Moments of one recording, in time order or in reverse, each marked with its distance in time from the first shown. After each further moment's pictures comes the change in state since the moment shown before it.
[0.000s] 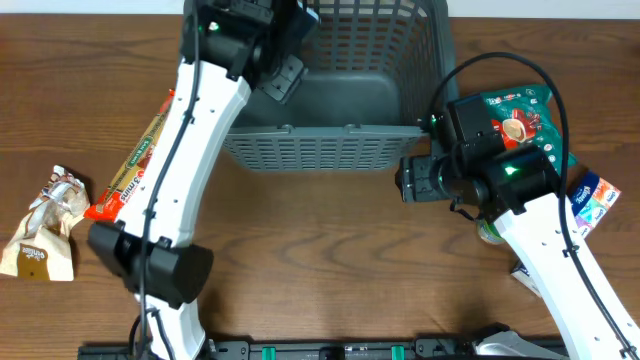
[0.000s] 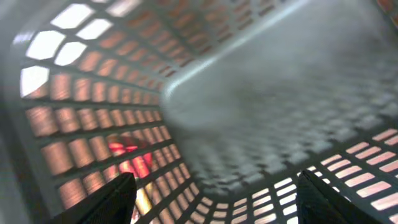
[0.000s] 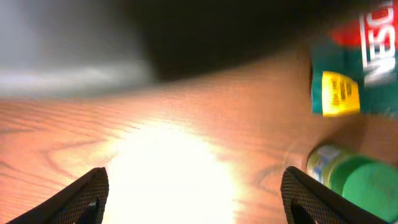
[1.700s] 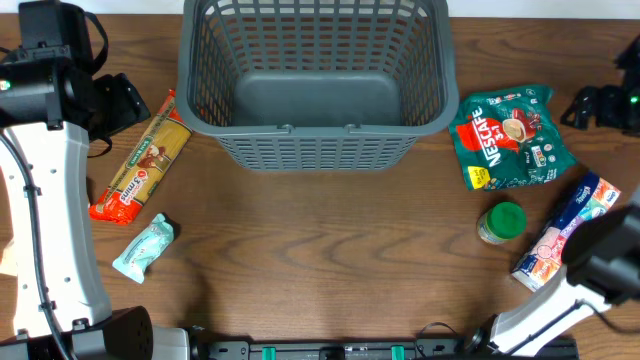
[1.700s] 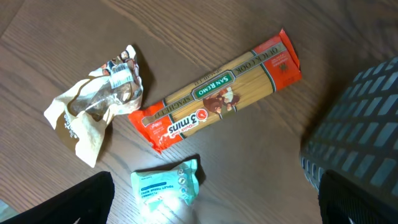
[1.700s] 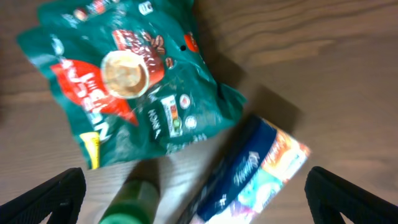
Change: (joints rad) left arm 0.528 -0.350 -0.344 -0.132 -0.082 -0.627; right arm -0.895 0.700 0.788 -0.255 -0.142 -0.653
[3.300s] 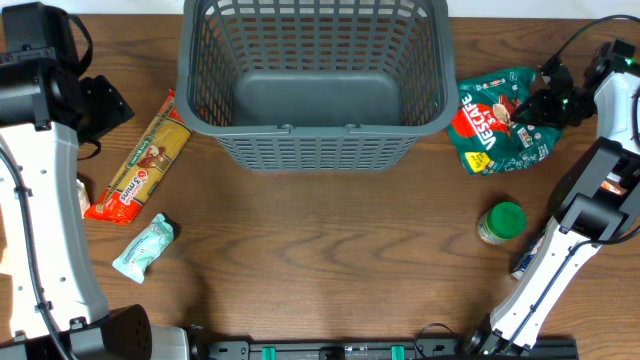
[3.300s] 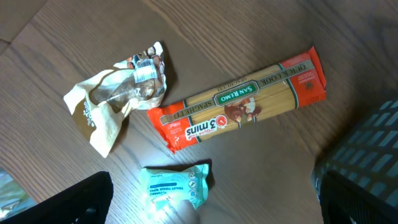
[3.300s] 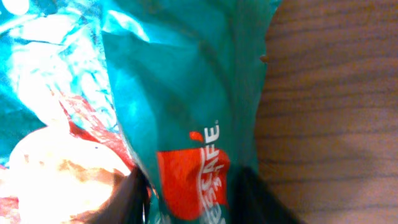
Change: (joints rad) left arm 0.048 0.000 0.000 -0.013 -0.054 -0.077; right arm 0.068 0.439 0.056 0.284 -0.274 -0.079
